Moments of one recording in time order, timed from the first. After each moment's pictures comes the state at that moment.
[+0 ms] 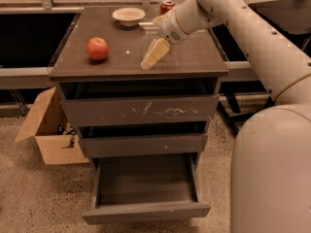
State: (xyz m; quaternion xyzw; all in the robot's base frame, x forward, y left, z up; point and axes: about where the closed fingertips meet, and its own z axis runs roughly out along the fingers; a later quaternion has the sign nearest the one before) arm 0.758 0.006 0.894 -0.61 0.66 0.15 0.40
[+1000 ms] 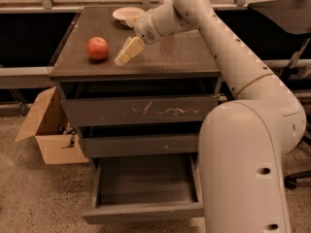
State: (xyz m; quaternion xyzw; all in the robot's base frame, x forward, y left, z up) arm 0.777 0.088 0.890 -0.61 0.62 0.24 0.44
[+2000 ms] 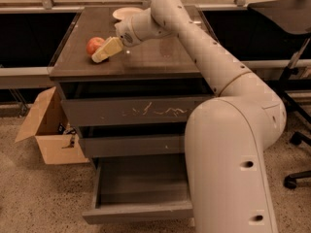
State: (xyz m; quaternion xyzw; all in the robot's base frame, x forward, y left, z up) arm 0.804 0.151 0.877 -0.53 0.67 0.27 0.45
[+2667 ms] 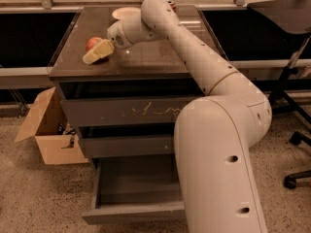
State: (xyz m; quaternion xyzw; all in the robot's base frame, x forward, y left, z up) arm 0.805 0.182 0.863 -0.52 0.68 0.30 0.43
